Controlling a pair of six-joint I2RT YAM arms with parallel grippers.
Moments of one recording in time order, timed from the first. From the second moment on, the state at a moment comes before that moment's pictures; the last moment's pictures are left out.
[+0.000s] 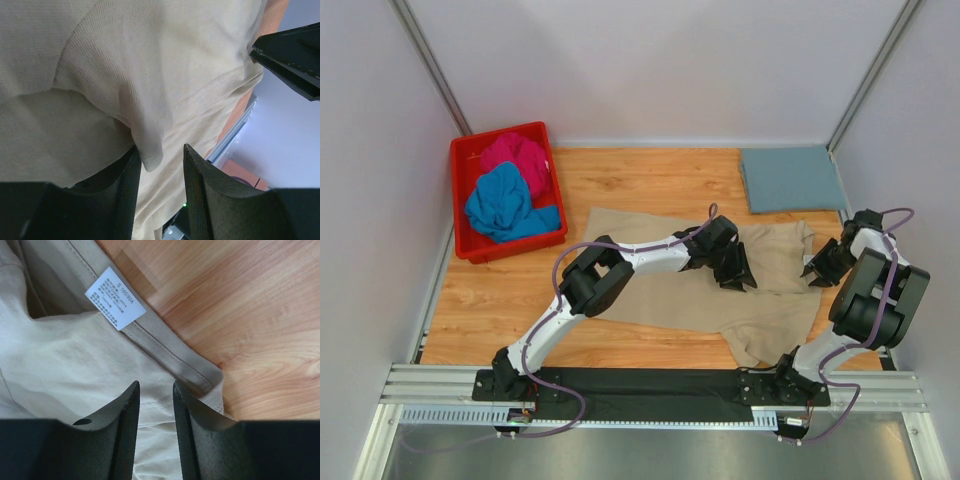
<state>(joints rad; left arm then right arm) -1.00 2.45 1.88 -0.19 0.41 -1.15 -0.51 1.65 1.00 -0.69 -0.17 0.33</state>
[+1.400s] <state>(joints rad) -0.98 2.45 1.90 -0.22 0.45 -1.16 -0.51 1.64 0.99 -0.74 -0.15 0.32</state>
